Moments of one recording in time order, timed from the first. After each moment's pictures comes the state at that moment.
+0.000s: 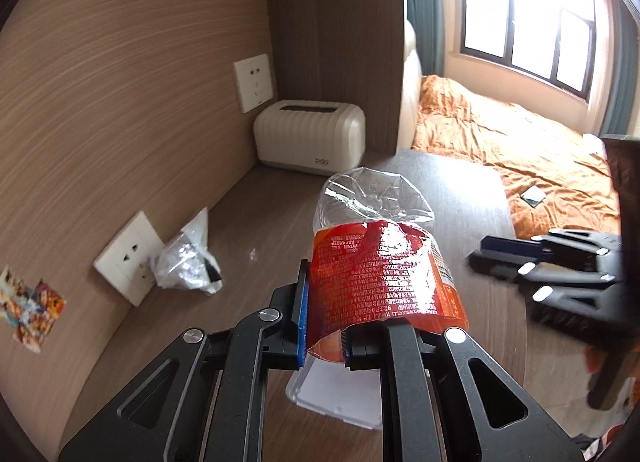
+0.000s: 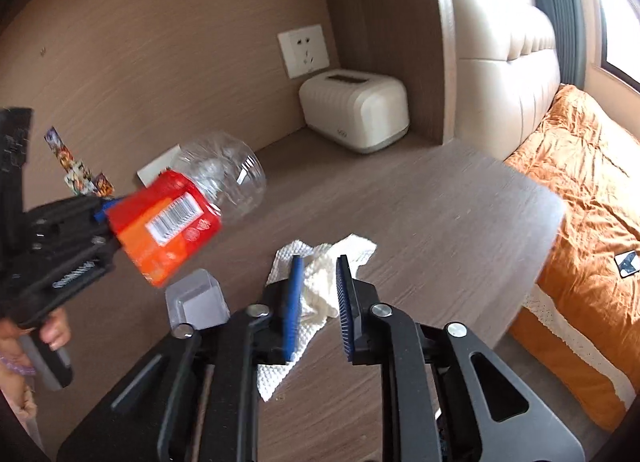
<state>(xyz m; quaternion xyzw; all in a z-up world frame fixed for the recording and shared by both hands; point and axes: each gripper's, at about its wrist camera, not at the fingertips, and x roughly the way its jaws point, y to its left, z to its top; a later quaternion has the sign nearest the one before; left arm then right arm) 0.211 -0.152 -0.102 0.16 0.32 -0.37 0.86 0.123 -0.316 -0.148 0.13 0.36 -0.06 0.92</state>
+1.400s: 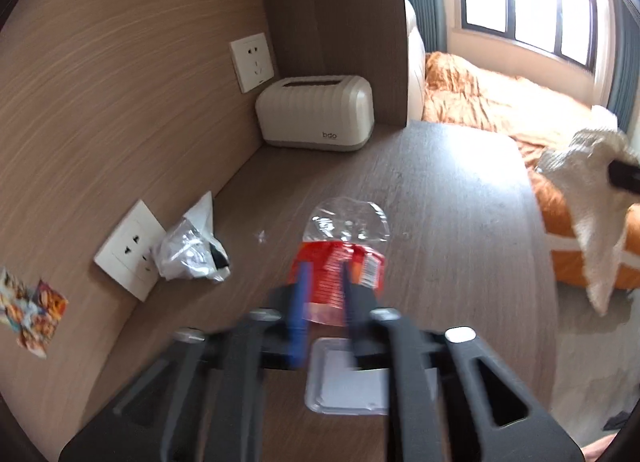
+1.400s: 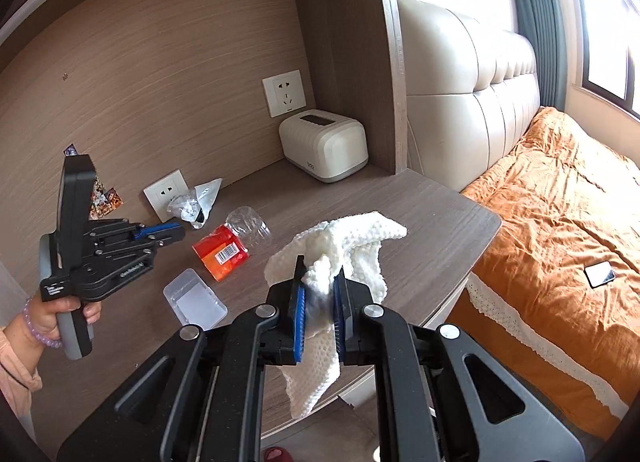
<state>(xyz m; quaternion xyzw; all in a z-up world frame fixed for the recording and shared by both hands) 0.215 -0.161 -0.127 0.22 0.32 -0.36 0.85 0.033 -0.337 -0.091 0.11 0.30 -0.11 0.94</state>
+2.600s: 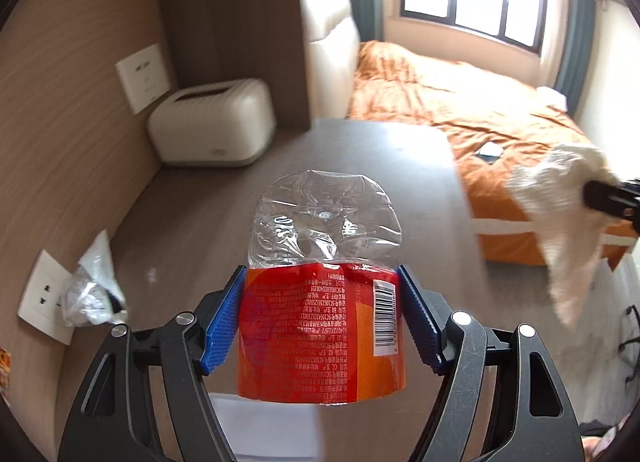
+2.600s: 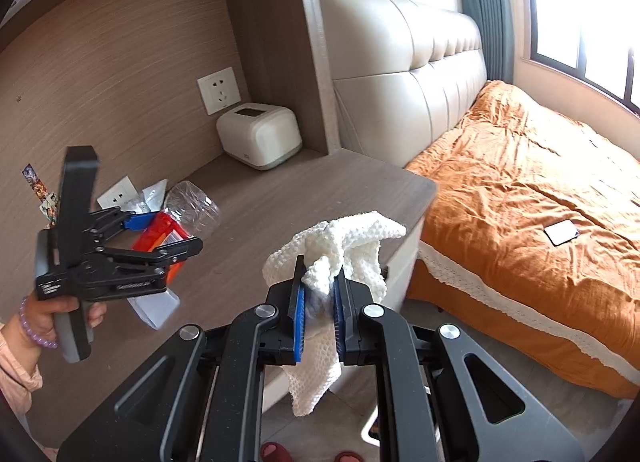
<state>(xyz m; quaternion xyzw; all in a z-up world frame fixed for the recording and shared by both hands) 0.173 -0.243 -0.132 0.22 0.34 -0.47 0.79 -0.013 -0.363 -0.099 0.14 0.32 -0.20 0.91</state>
